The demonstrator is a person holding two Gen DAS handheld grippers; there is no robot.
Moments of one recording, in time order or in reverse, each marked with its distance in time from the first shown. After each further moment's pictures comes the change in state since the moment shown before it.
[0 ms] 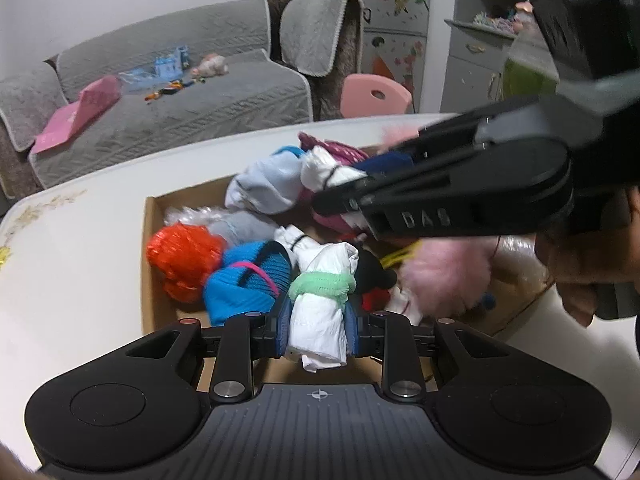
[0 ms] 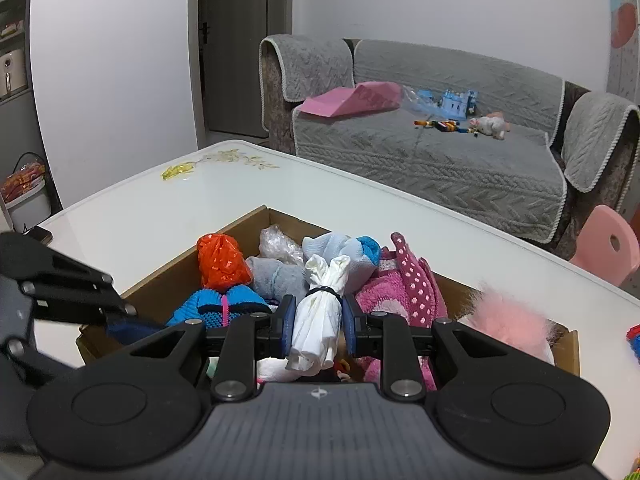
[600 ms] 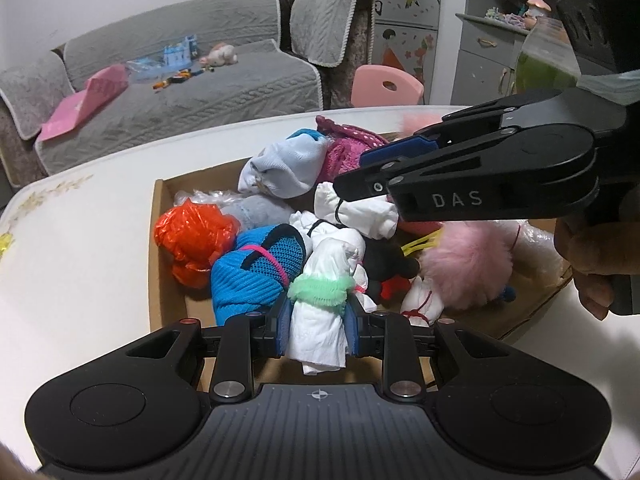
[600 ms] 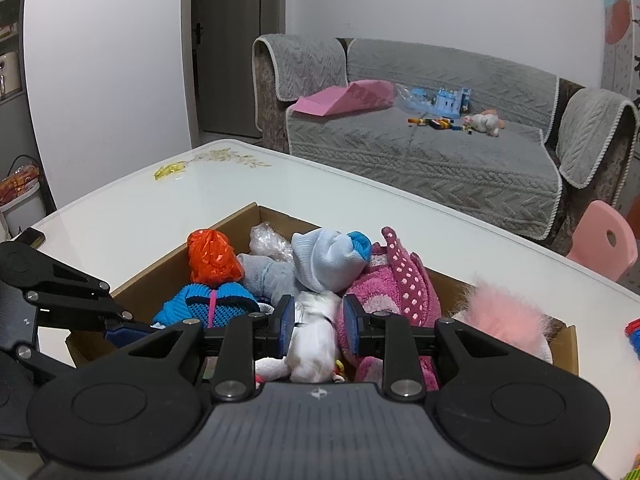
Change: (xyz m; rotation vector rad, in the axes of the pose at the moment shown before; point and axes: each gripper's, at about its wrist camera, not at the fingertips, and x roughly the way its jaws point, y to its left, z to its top) left arm 0.006 0.011 -0.007 -0.028 0.021 0.014; right arm 0.007 -0.004 -0.003 0.011 -0.002 -0.012
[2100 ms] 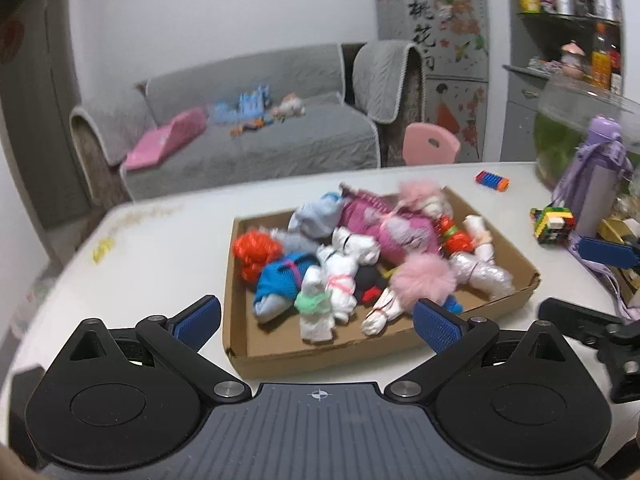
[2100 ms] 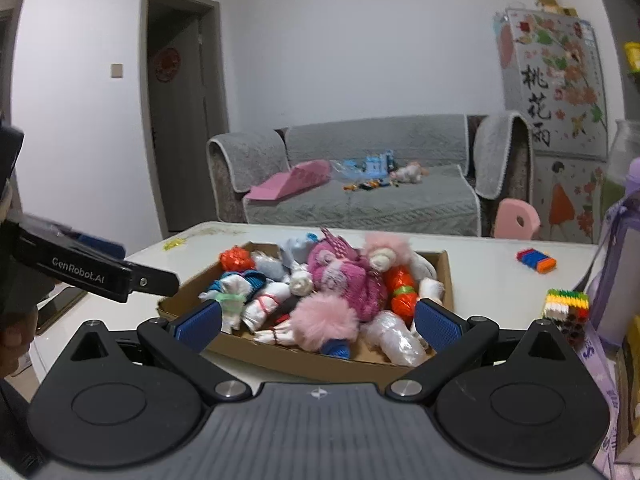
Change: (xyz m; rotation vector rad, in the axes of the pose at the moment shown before) left arm -0.133 -0.069 -0.011 -0.050 -0.157 0.240; right arm -0.149 0.021 -0.094 0.189 -0.301 -0.118
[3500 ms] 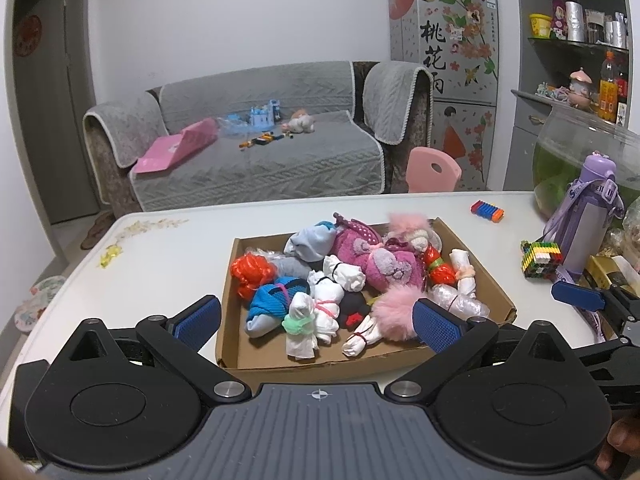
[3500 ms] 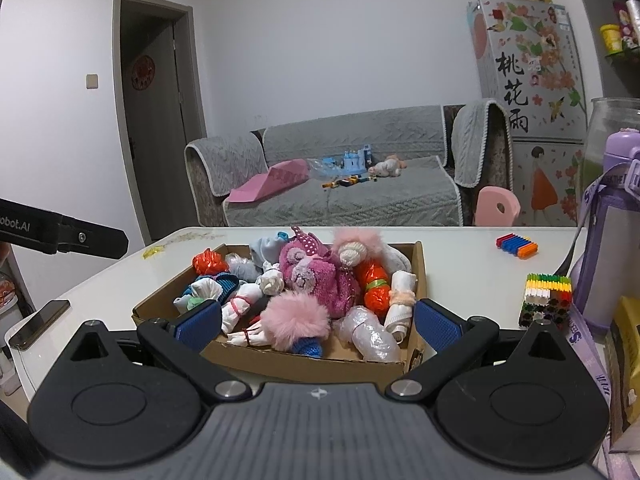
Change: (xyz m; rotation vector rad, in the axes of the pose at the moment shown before) left arm -0.021 -0.011 0.018 -0.081 -0.022 0.015; right arm -0.003 -0.020 -0.008 0.062 0.009 -0.055
